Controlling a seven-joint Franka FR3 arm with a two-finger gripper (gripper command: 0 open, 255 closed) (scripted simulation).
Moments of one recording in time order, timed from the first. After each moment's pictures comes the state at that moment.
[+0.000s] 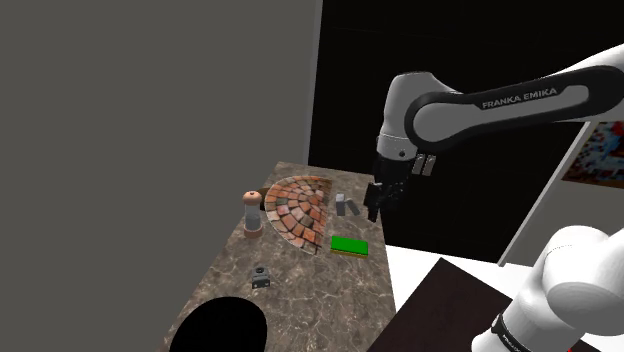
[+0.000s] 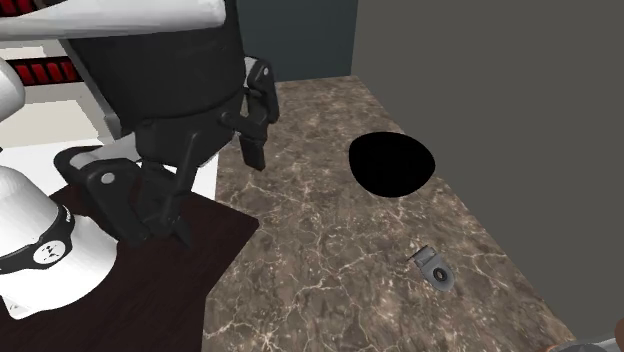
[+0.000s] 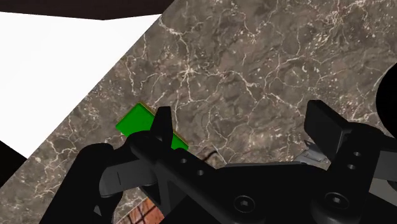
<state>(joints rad) 0.03 -0.48 0.16 -2.50 0.16 1.95 0.17</state>
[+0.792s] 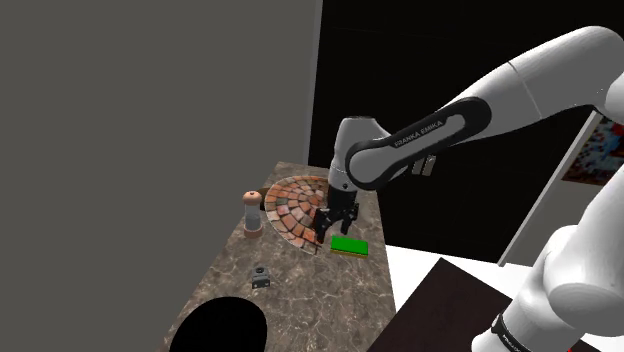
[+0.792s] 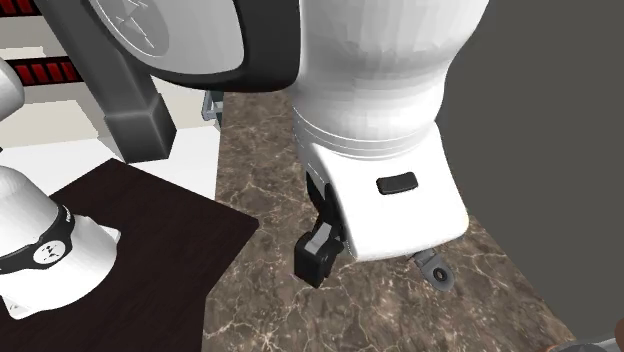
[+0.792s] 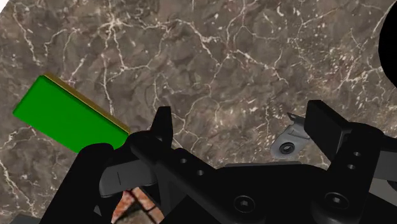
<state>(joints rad) 0.06 -0.04 0.24 -2.37 0.21 2.32 0.26</state>
